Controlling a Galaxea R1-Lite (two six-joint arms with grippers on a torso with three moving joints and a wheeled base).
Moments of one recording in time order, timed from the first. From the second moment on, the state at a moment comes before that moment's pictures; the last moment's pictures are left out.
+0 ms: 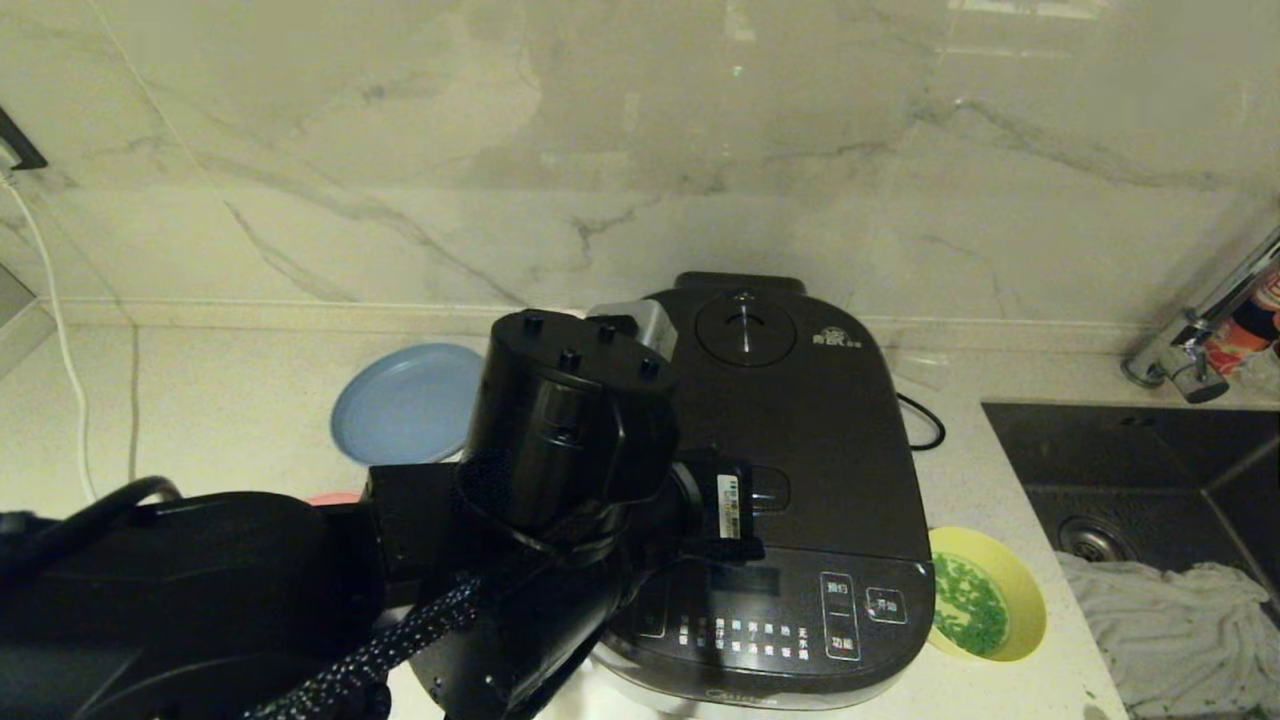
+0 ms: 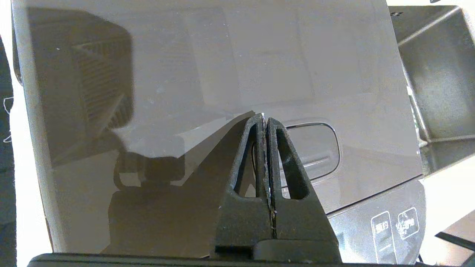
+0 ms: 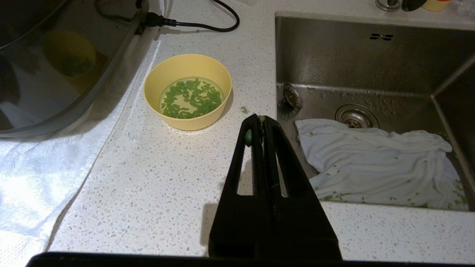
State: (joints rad) left arm -1.00 1.74 -1.02 -0.28 0.40 -0.41; right arm 0.00 0.00 0.00 0.00 0.00 0.01
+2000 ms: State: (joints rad) left arm -1.01 1.77 -0.98 -0.37 0.41 -0.41; right arm 0.00 0.00 0.00 0.00 0.00 0.01
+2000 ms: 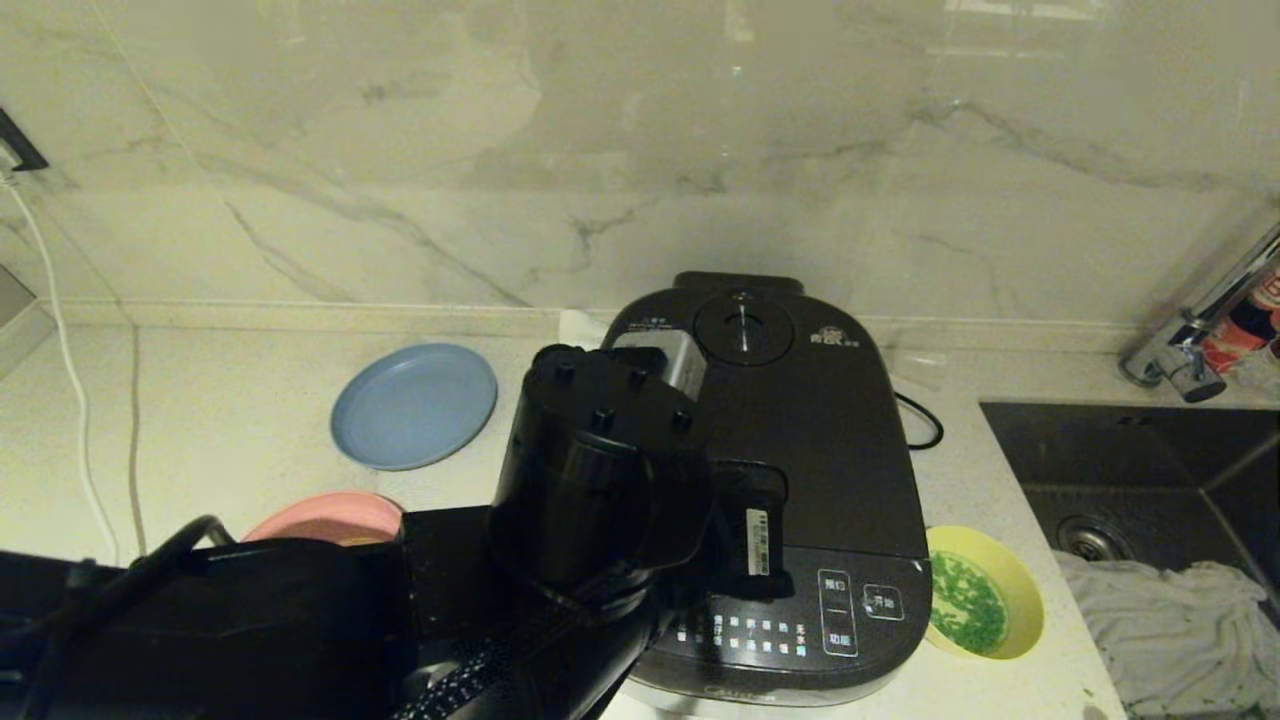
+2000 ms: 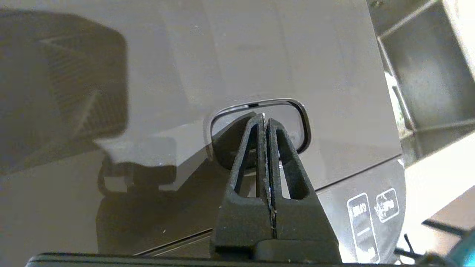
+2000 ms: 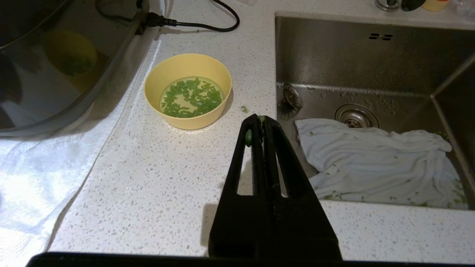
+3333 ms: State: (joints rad) left arm -0.84 1.52 -1.12 -0.42 0.45 -0.33; right arm 0.00 0.00 0.00 0.00 0.00 0.01
